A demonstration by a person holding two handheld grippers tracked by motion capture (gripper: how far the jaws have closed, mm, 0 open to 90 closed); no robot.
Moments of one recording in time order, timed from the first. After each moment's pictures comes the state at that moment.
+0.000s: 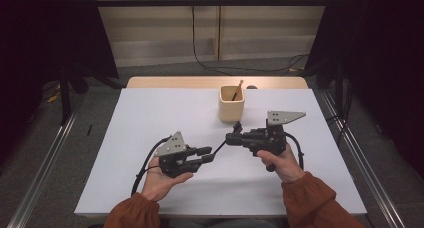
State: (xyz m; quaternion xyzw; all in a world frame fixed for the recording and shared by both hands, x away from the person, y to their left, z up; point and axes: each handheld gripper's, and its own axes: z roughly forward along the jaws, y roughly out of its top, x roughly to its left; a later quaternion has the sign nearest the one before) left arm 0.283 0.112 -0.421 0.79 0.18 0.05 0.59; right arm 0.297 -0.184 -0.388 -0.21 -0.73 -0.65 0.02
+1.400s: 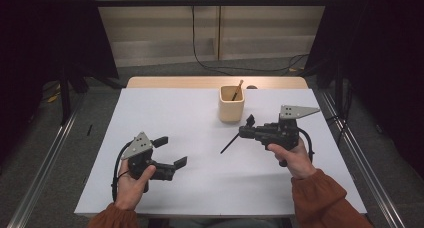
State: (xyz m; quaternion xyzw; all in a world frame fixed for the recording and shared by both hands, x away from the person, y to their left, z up) left arm 0.273 0.183 -0.418 0.76 0.29 0.12 0.57; right arm 0.301 -0.215 -0.378 -0.26 -0.74 -0.63 -0.02
